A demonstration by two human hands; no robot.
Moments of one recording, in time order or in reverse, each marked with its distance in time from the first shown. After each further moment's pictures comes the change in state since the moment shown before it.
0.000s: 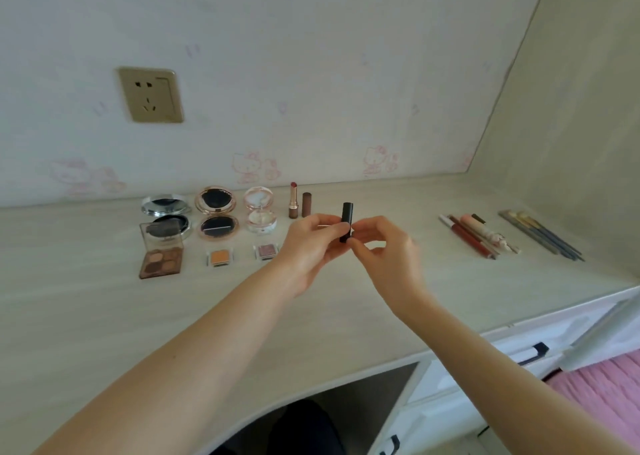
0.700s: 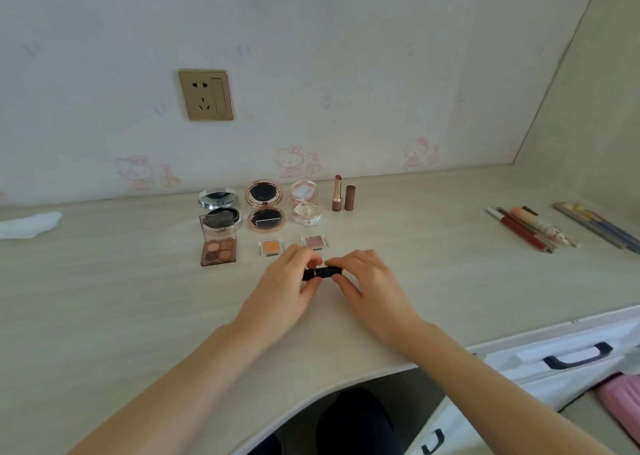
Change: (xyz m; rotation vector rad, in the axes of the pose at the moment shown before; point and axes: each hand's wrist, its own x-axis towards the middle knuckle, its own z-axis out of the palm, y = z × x) left_hand -0.064 -0.022 -0.114 1.226 0.068 0.596; right_hand -0.040 0.011 0.081 -0.313 -0.268 -0.389
